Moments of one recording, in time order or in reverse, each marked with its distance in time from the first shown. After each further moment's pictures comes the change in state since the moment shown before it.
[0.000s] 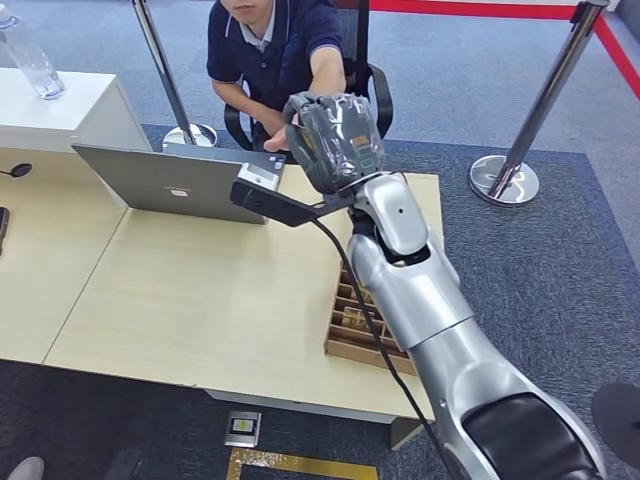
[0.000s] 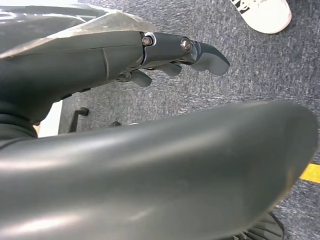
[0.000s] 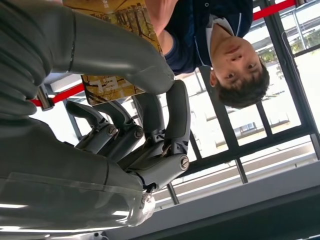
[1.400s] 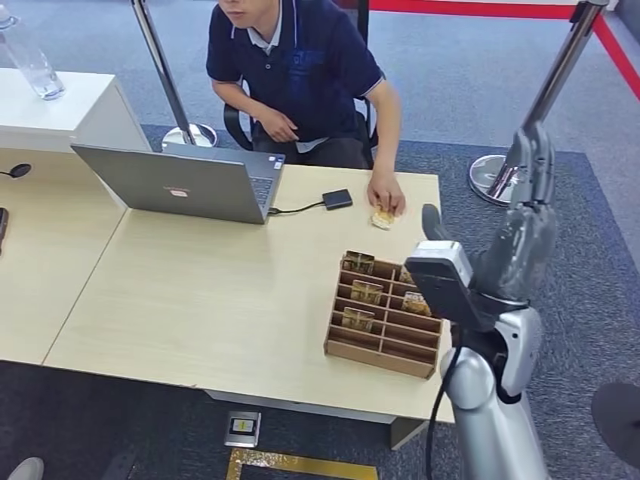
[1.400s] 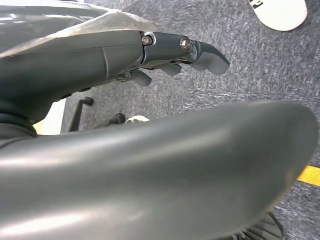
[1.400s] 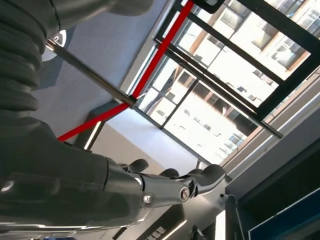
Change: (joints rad) left arm 0.005 -0.002 0.013 0.001 0.058 0.019 0.024; right arm 0.664 -0.181 -0.179 -0.850 -0.200 -0.162 0.081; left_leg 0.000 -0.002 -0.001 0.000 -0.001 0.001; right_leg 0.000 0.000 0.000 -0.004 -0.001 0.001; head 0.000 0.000
